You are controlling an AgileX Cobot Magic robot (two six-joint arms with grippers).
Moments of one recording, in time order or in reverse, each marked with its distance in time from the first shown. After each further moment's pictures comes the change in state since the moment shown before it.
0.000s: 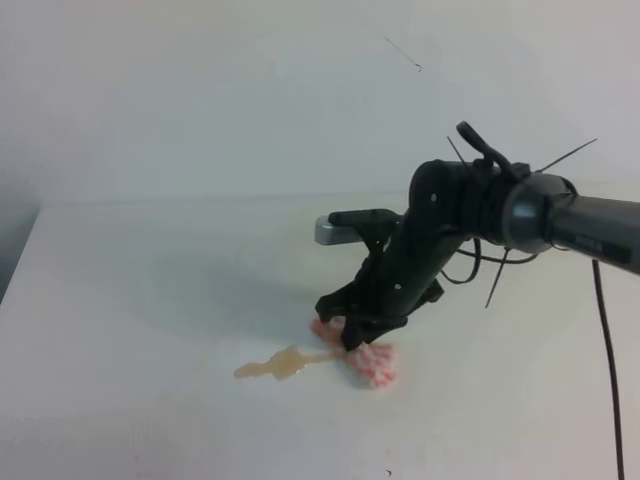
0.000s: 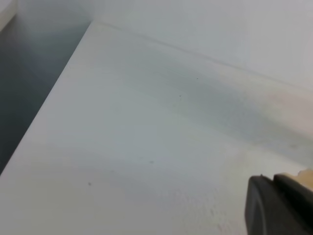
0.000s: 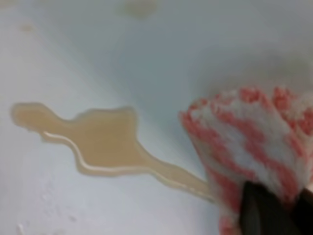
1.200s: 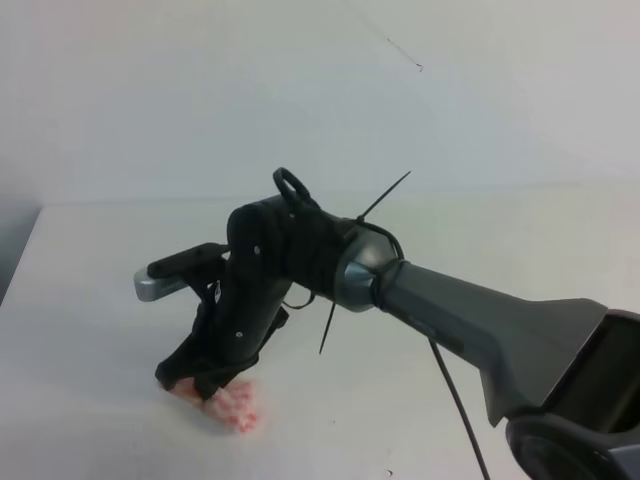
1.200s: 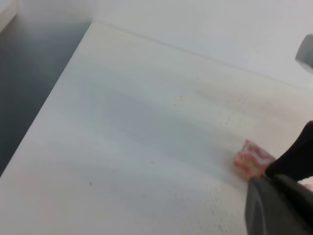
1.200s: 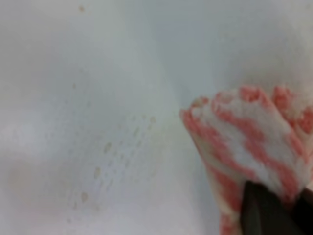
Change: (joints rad) left arm 0.000 -0.002 0.000 0.000 0.000 0.000; right arm 0.252 0.261 -0.577 -0.036 0.204 0.090
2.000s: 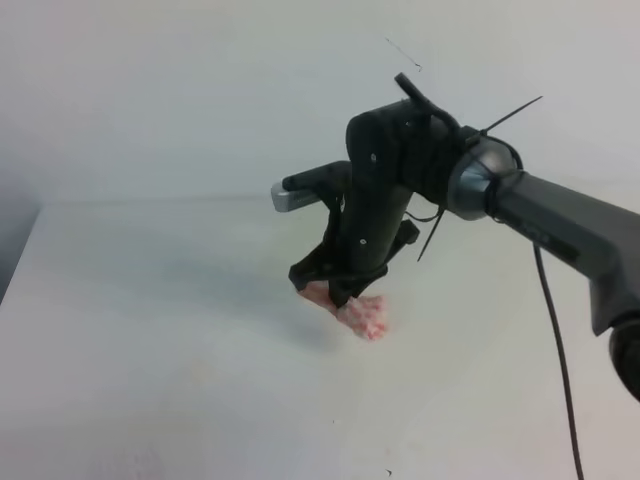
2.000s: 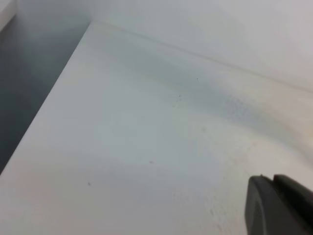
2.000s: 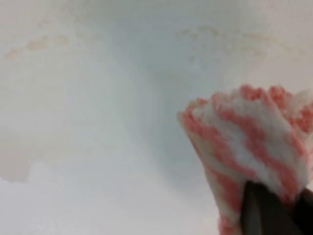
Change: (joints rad) left arm 0.000 0.002 0.000 0.000 0.000 0.000; right arm -0.184 -0.127 0.133 -0.207 0.111 0.041
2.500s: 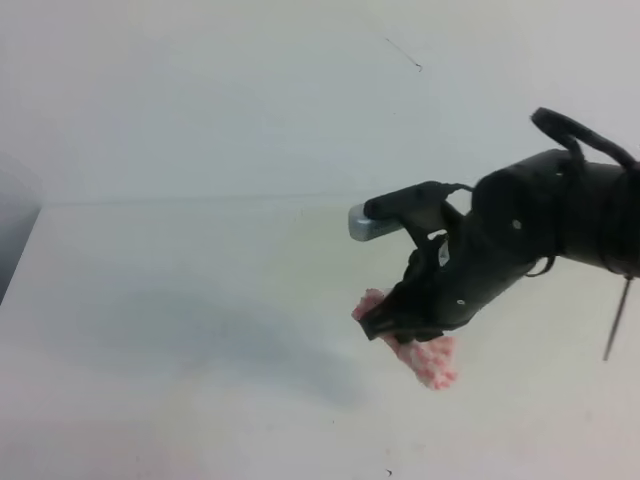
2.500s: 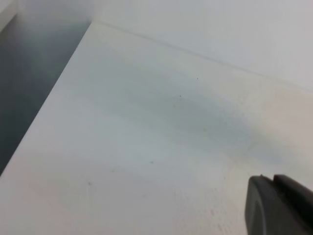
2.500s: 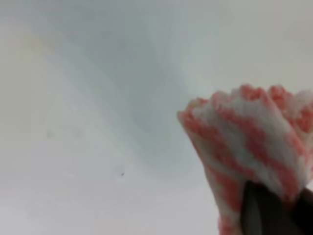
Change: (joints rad) left arm 0.000 0.000 0.000 0.000 0.000 0.000; right arm -0.008 -0.489 0.709 -0.059 -0.378 0.044
